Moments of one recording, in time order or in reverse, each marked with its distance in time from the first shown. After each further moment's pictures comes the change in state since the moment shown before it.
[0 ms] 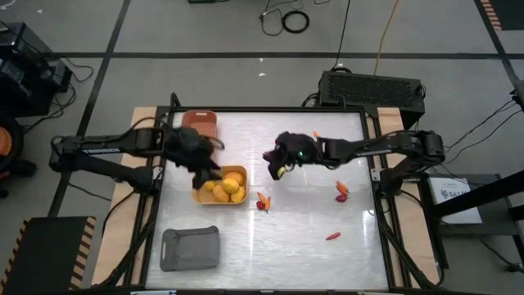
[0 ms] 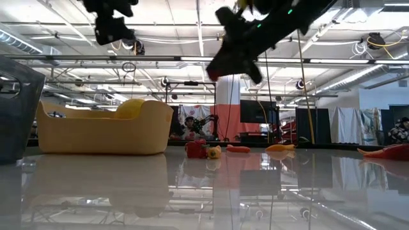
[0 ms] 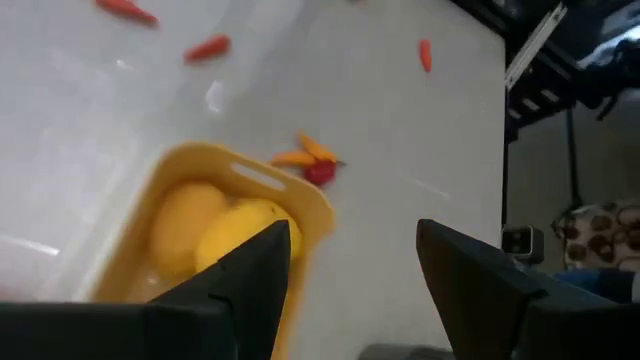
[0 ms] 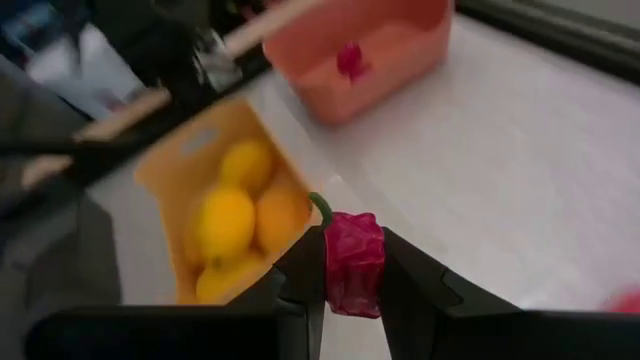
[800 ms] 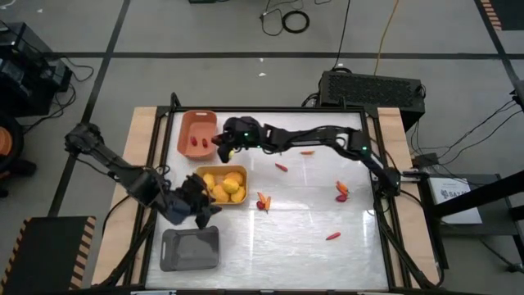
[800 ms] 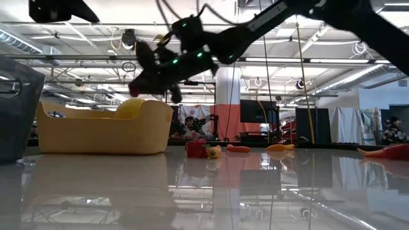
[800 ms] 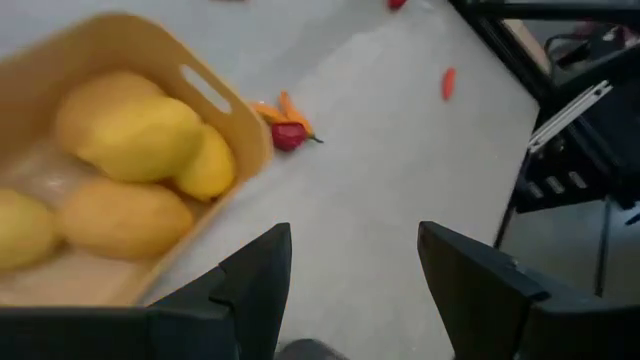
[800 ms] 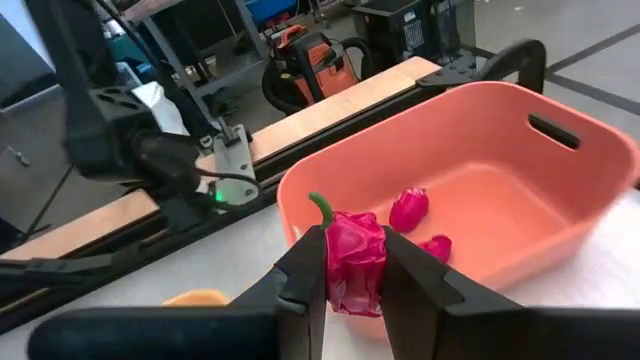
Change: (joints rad) left arm -0.668 0.142 -0.009 0.049 -0.694 -0.784; right arm -0.126 0.732 0.765 0.175 -0.171 -0.160
